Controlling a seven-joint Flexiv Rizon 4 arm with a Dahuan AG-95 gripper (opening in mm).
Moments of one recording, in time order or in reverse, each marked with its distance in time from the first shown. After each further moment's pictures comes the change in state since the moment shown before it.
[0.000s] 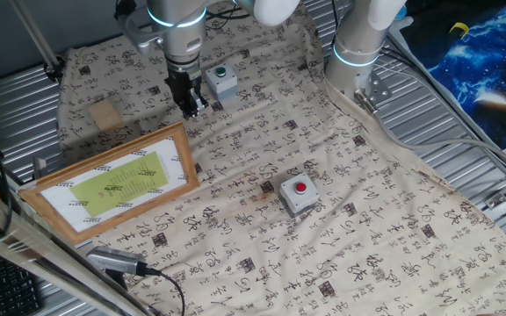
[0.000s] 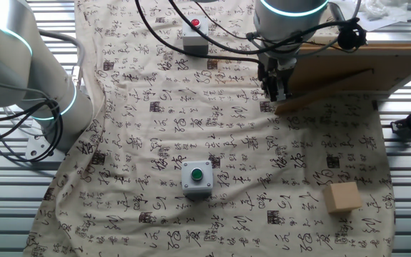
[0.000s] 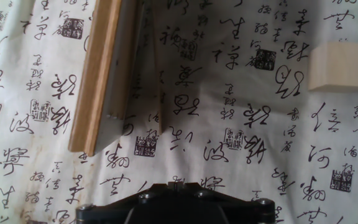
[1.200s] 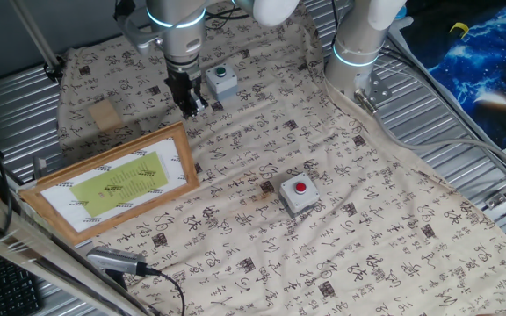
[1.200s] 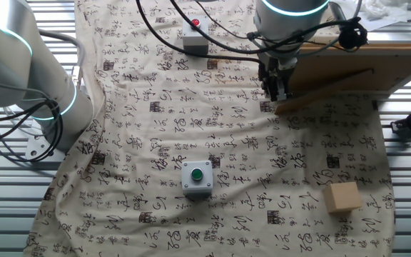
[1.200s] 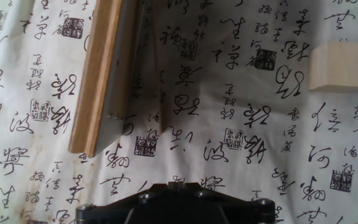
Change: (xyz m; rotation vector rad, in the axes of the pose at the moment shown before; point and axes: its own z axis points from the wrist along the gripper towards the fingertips) arm 0.001 0.000 0.000 0.001 0.008 -0.004
